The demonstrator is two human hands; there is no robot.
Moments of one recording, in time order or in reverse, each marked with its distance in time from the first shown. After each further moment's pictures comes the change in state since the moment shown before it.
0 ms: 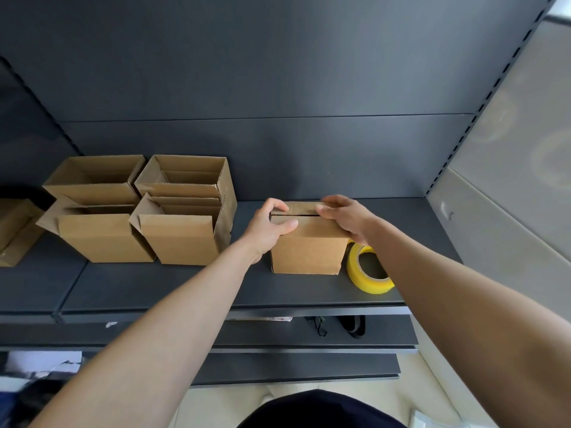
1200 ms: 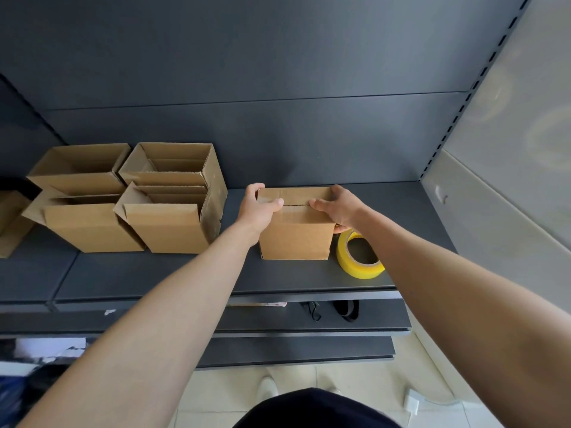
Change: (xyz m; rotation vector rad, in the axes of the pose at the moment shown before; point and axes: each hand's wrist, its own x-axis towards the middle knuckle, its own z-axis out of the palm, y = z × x) left_hand 0.001 0.019 0.021 -0.056 0.198 -0.139; right_hand -0.006 0.008 -0.008 -0.223 0.079 0.014
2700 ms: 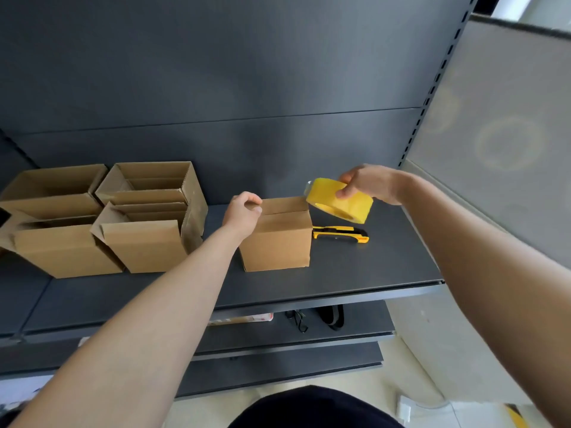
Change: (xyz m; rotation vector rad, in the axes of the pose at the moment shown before) left_hand 0.011 0.006 0.007 0.278 0.016 0.179; right_hand -0.054 -0.033 -0.101 -0.512 -0.036 -0.184
